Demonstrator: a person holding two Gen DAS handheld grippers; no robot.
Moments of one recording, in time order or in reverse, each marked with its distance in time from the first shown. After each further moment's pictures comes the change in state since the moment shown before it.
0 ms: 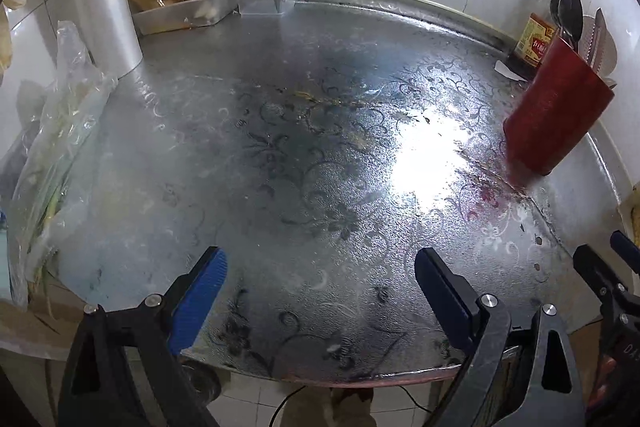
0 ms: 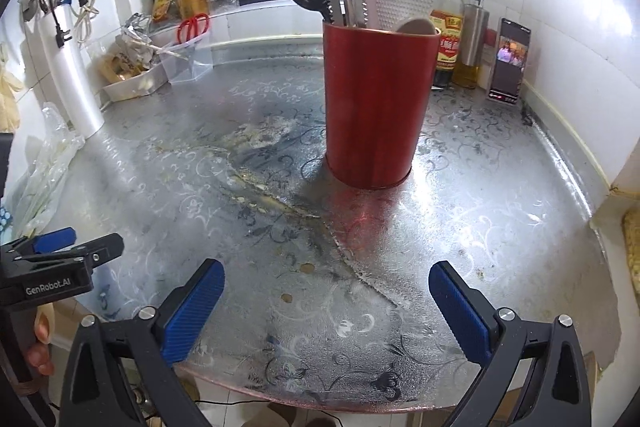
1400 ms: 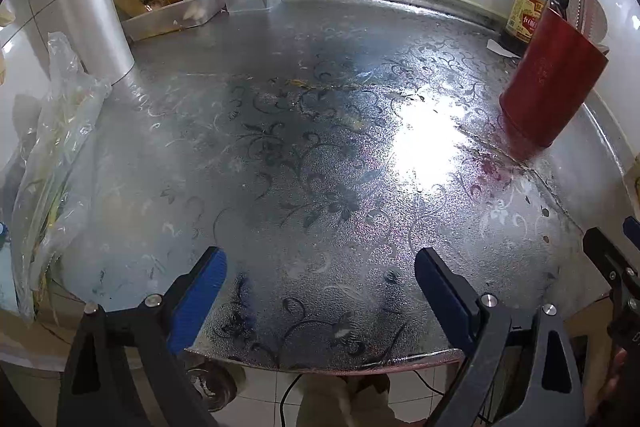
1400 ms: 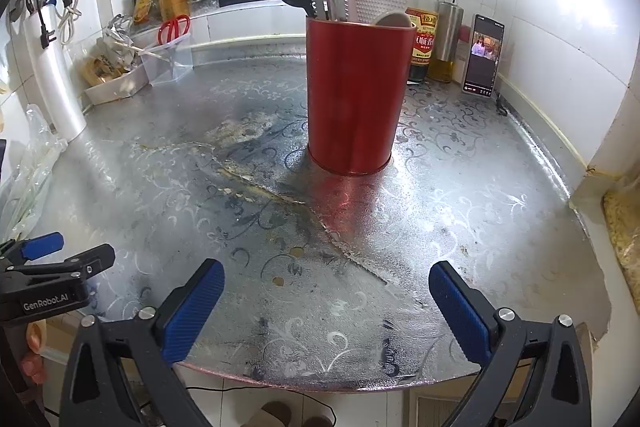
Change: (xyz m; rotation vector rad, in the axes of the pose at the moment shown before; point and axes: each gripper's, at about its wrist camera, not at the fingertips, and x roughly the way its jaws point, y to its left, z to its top) left arm 0.002 -0.006 -0.010 0.067 0.020 0.013; right arm -0.011 0.006 -0.012 0.033 -0.006 -0.082
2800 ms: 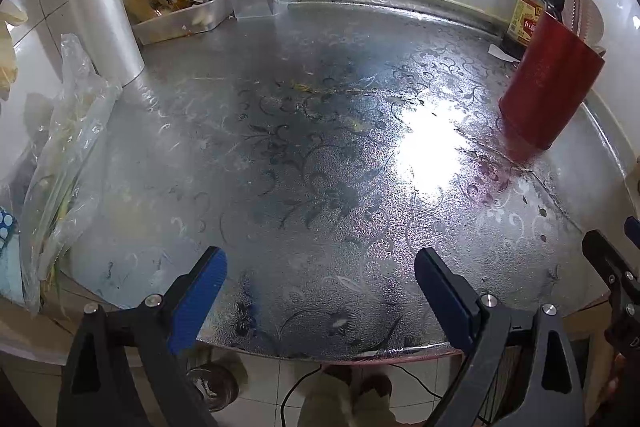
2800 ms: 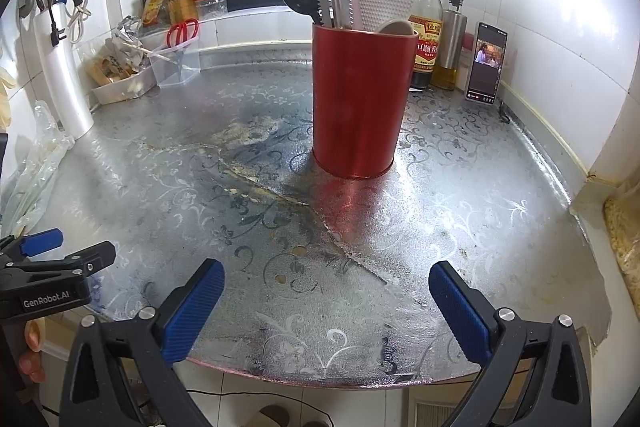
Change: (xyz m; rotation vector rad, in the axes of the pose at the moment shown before) left arm -0.009 0.005 -0.002 0.000 -0.022 0.017; right arm -0.007 0.000 -0.003 -0.020 -0.026 0.017
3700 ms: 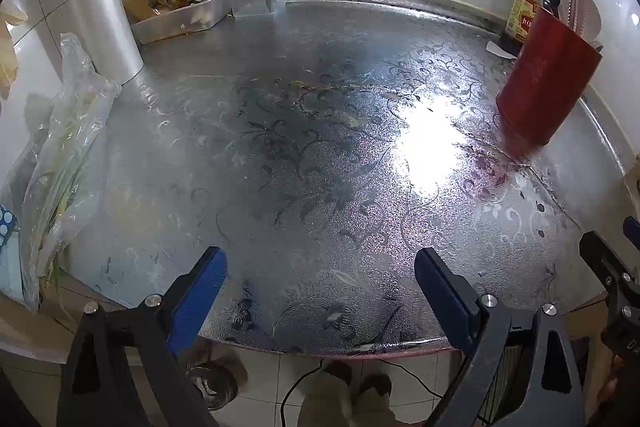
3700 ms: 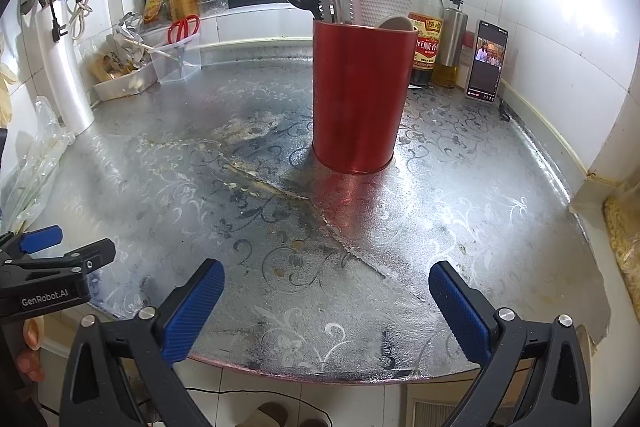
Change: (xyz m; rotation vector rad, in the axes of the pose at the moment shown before) left arm -0.002 -0.001 -0.005 0.000 0.004 0.002; right arm 0.000 -0.001 -0.005 -0.004 0.007 0.002
